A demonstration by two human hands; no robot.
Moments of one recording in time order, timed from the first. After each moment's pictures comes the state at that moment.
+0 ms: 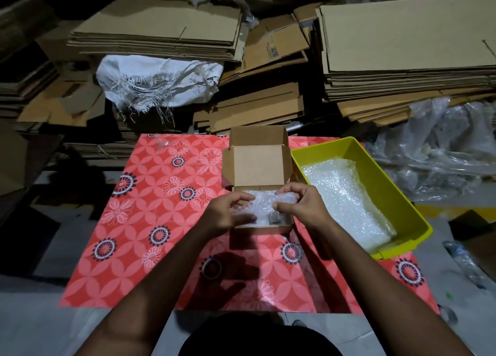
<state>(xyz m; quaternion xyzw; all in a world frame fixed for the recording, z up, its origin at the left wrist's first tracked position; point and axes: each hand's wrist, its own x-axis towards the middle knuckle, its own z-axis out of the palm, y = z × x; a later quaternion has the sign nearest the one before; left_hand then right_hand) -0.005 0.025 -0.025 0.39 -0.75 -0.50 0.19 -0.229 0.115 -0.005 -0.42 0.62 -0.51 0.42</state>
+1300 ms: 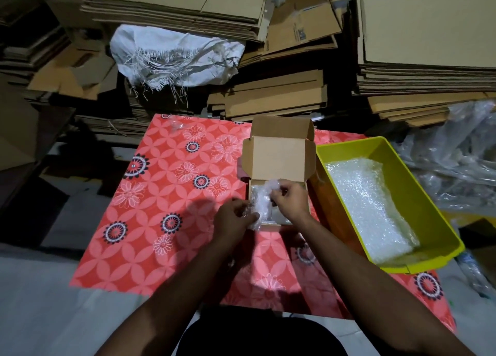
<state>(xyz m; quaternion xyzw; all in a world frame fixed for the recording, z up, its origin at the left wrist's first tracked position) -0.001 0.040 -0.085 0.57 -0.56 -0.52 0.30 -0.178 0.045 -0.061 -0.48 0.76 -0.35 0.25</state>
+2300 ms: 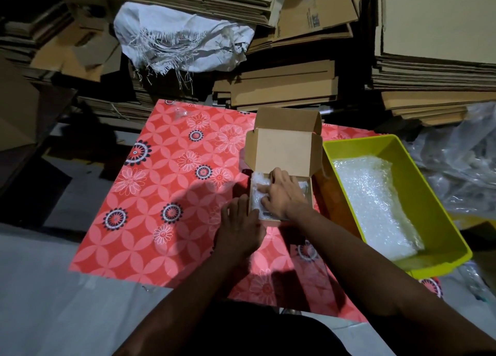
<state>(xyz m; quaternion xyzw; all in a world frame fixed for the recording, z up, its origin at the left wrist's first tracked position) -0.004 0.067 -0.118 0.49 -0.86 -0.04 0.11 -0.174 0.024 -0.071 -0.73 0.68 0.04 0.09</state>
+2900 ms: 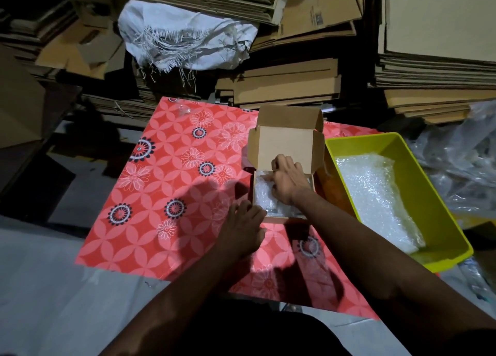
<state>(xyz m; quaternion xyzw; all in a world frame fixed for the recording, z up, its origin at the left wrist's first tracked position) 0.006 0.065 -0.114 0.39 -0.91 -0.06 0.07 -0.182 0.005 -0.056 -0.74 0.67 0.06 0.05</state>
